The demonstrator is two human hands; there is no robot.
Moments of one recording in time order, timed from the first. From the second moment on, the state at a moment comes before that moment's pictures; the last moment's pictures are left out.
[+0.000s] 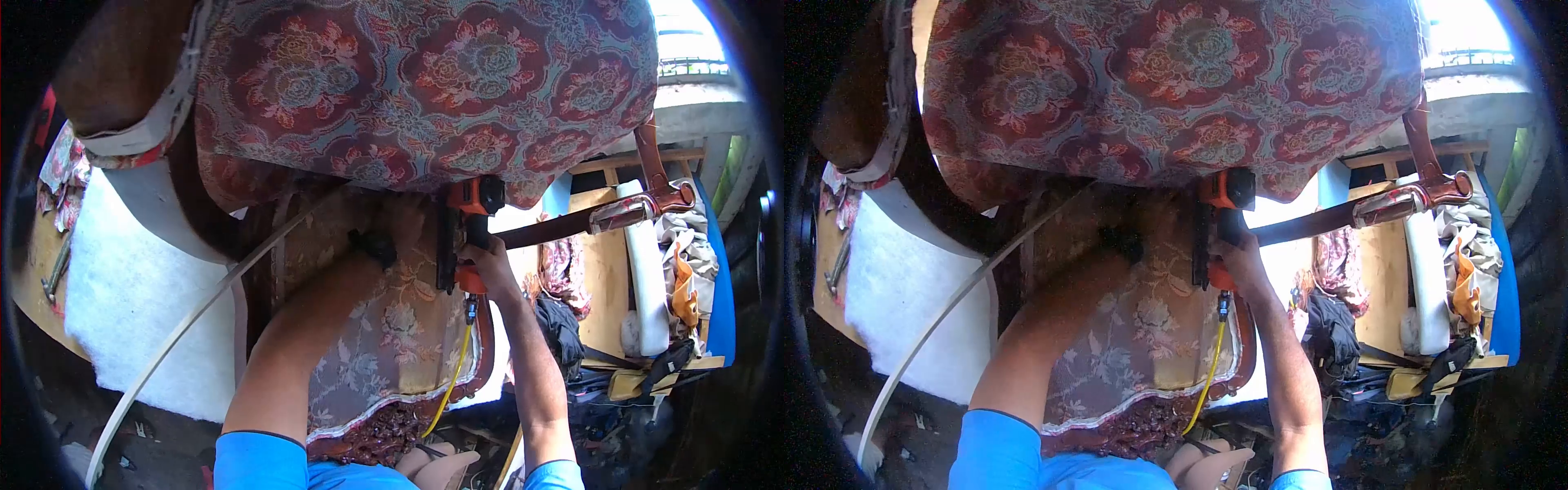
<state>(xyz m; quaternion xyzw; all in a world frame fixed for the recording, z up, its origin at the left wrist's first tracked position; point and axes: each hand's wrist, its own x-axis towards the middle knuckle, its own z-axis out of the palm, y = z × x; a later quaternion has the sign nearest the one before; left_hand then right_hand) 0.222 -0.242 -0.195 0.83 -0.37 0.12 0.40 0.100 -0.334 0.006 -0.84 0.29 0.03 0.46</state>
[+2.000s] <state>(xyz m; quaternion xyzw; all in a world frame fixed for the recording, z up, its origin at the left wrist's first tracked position) 0.231 -0.143 -0.147 0.88 -0.34 0.06 0.32 0.016 -0.347 -0.016 -0.98 -0.11 -0.09 0.14</state>
